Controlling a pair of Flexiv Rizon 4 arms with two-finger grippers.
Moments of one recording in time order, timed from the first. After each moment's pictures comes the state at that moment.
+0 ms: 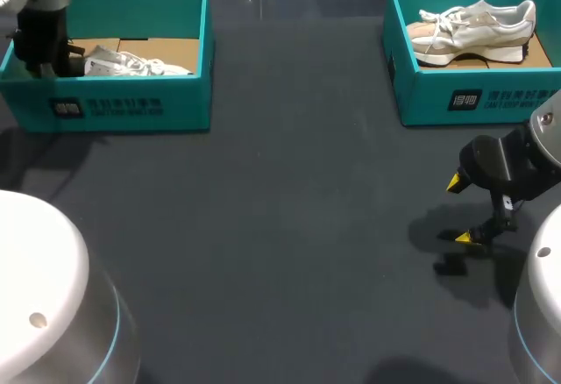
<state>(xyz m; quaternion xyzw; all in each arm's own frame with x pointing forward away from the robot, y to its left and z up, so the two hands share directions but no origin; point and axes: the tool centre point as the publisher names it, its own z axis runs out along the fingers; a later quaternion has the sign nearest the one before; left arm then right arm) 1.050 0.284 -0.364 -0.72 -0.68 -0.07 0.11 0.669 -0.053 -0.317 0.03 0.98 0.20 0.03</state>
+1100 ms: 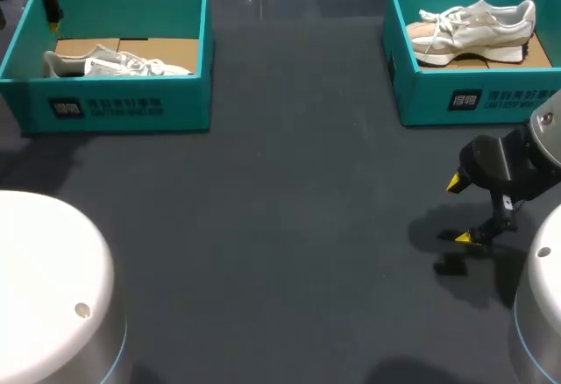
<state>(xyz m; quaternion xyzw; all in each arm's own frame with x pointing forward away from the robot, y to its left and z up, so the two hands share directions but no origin) 1.021 0.265 -0.211 -0.73 -0.68 -0.03 0.04 0.669 -0.053 -0.317 0.03 0.98 0.20 0.03</state>
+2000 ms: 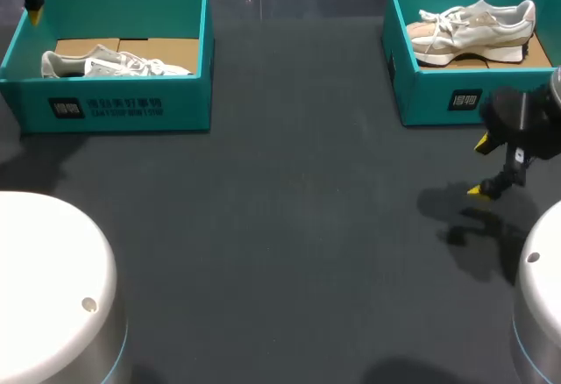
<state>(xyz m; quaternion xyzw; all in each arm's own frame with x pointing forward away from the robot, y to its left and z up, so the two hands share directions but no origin) 1.000 0.273 -0.177 -0.75 -0.66 -0.02 0.03 0.725 -0.087 -0.273 0.18 0.96 0.18 0.05</state>
